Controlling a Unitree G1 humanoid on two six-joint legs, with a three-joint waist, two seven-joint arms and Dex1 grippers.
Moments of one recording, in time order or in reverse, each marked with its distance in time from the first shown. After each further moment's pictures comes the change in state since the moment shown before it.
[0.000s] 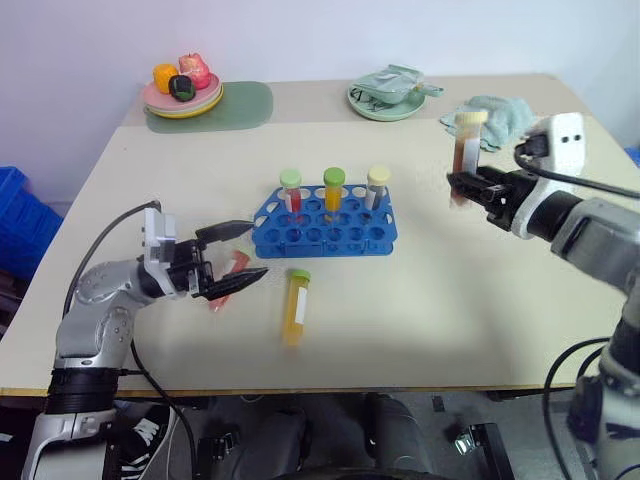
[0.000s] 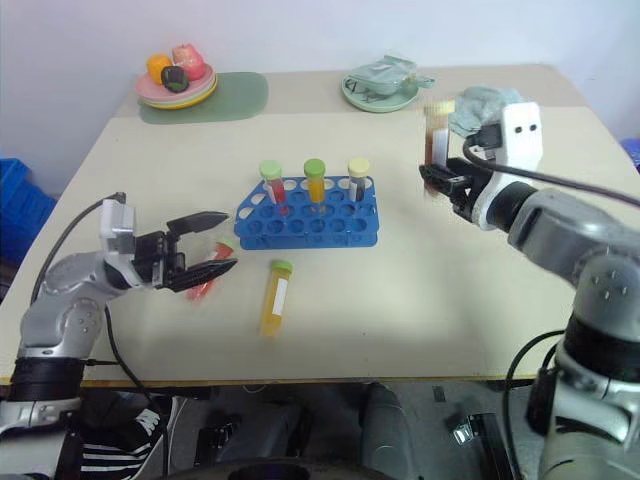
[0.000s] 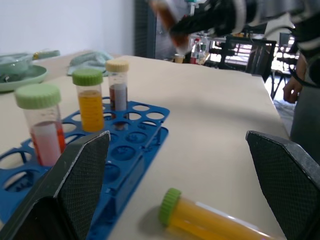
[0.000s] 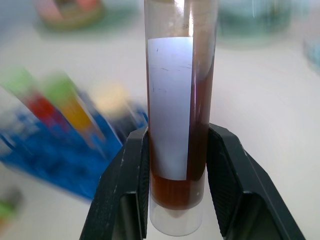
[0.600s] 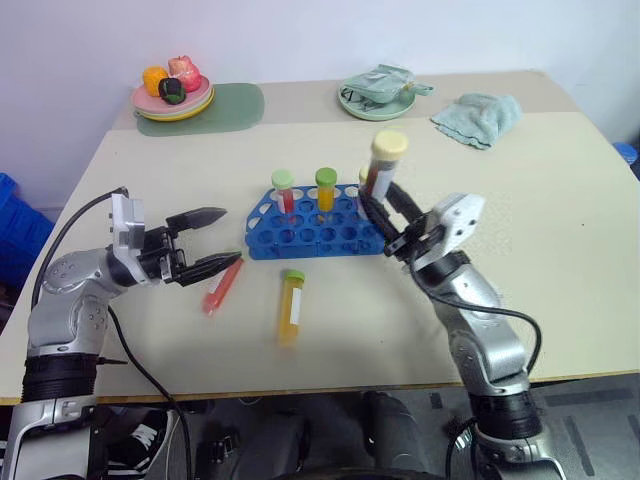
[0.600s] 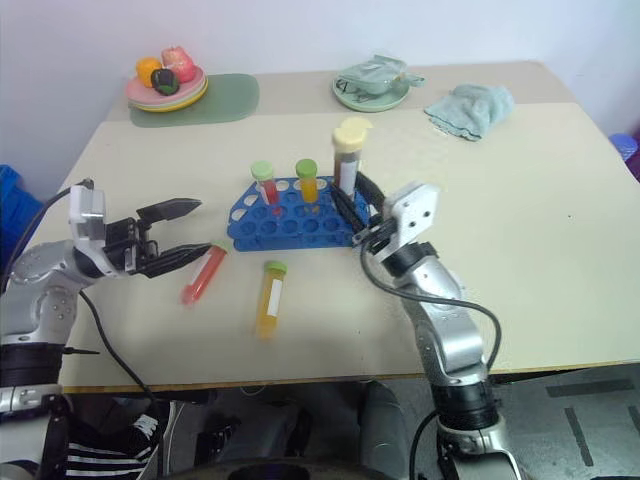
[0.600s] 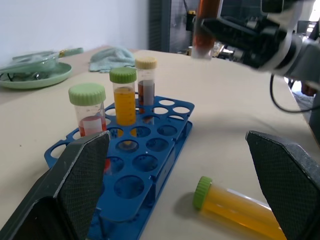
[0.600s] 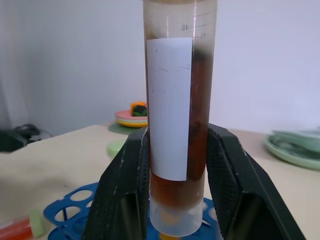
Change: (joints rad) left arm -0.027 0.072 0.064 0.092 0.001 0.004 -0.036; right arm 0.248 0.419 0.533 0.263 -0.700 -1.189 0.364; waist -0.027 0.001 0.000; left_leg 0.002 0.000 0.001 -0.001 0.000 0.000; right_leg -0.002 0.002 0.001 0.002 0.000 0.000
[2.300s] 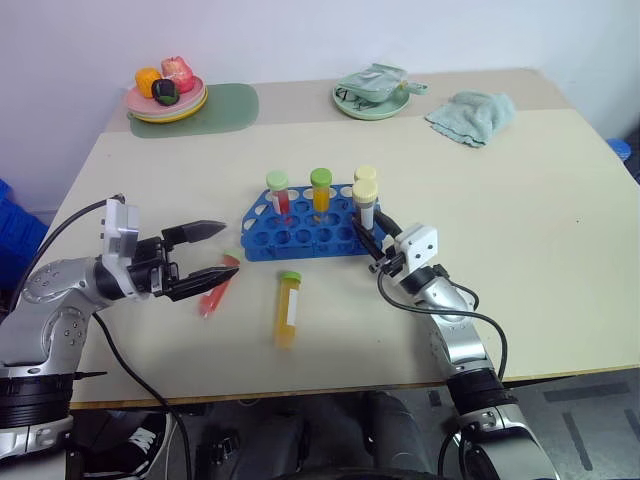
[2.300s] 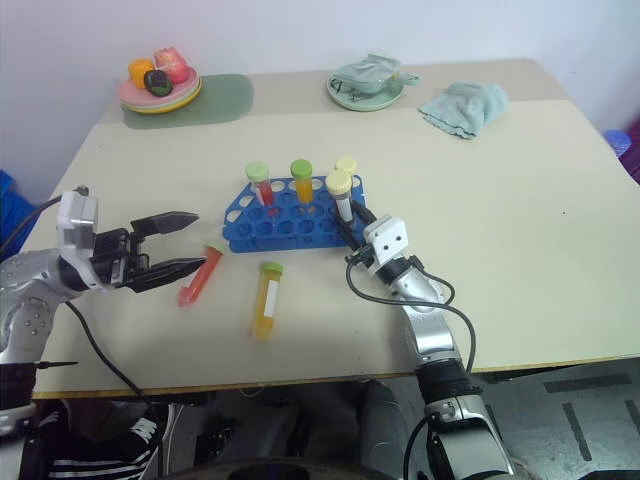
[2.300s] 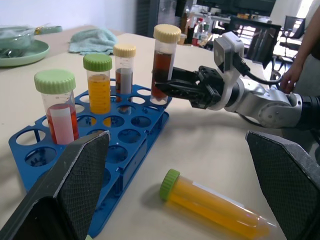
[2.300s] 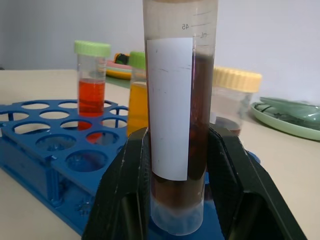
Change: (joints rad) left arm 0.100 0.065 0.041 -0.190 -0.067 0.175 0.041; right arm -0.057 0.025 -0.027 0.499 -0.188 -0.368 0.021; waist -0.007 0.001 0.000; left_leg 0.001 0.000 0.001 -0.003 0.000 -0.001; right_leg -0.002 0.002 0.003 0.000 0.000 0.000
